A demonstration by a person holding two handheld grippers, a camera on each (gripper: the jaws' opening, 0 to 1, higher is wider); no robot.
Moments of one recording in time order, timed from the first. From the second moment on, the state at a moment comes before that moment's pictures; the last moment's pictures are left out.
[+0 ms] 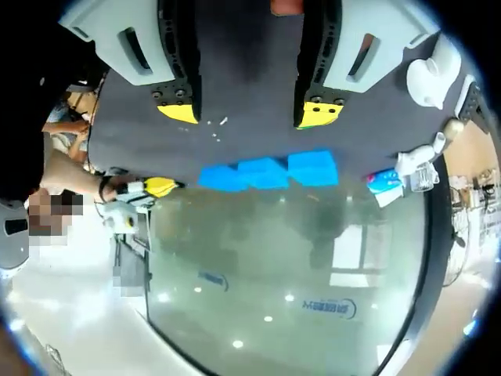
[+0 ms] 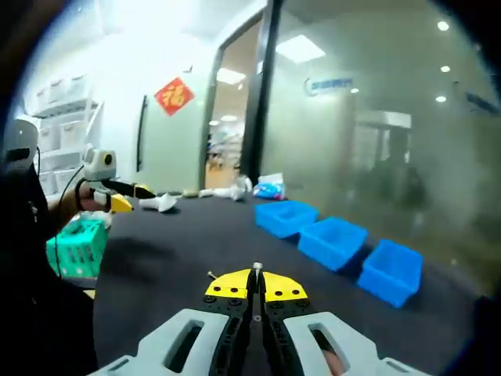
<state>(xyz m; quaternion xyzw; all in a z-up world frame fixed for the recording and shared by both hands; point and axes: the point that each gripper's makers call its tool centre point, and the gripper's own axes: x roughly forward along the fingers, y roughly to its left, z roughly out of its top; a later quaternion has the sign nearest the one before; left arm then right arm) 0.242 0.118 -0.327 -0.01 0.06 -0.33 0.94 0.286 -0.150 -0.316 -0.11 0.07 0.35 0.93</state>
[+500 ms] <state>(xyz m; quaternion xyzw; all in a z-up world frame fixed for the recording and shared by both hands) 0.241 0.112 -0.324 0.00 0.05 -0.33 0.94 0.252 -0.230 -0.302 -0.06 0.00 0.19 0.98</state>
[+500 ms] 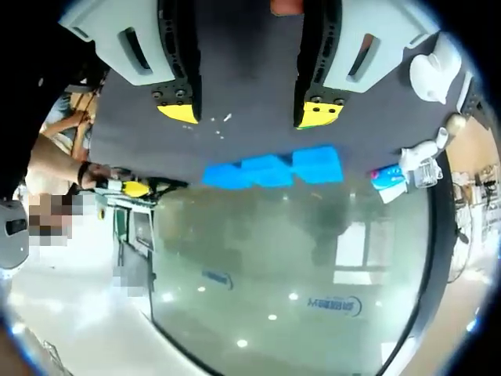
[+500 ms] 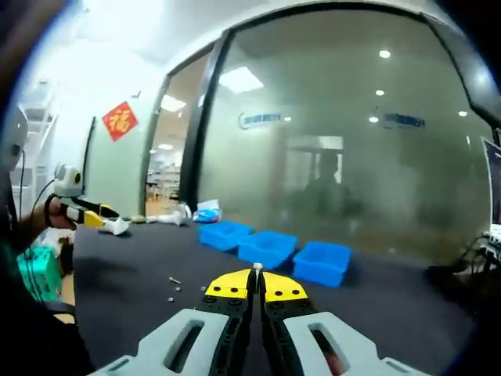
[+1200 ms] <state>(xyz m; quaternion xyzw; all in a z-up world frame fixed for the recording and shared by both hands) 0.241 0.117 -0.324 0.00 0.05 -0.33 0.94 0.351 -0.250 -0.284 -0.05 0.01 0.17 0.98</state>
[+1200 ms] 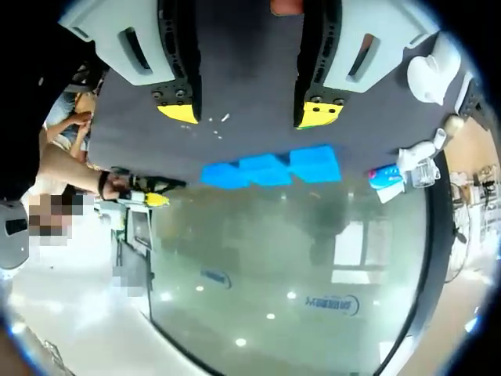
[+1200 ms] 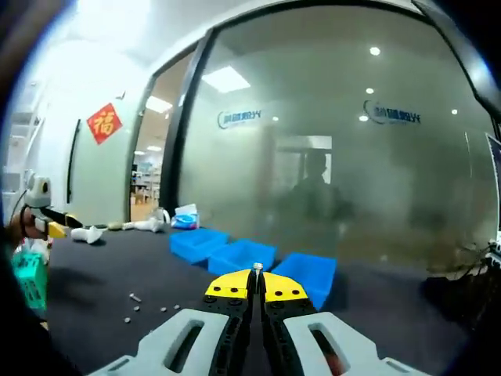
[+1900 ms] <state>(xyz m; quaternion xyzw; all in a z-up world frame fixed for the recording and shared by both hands) 0.245 0.121 -0.330 -0.01 0.05 -0.33 0.94 0.477 -0.258 -0.301 -0.09 0.09 0.14 0.98</state>
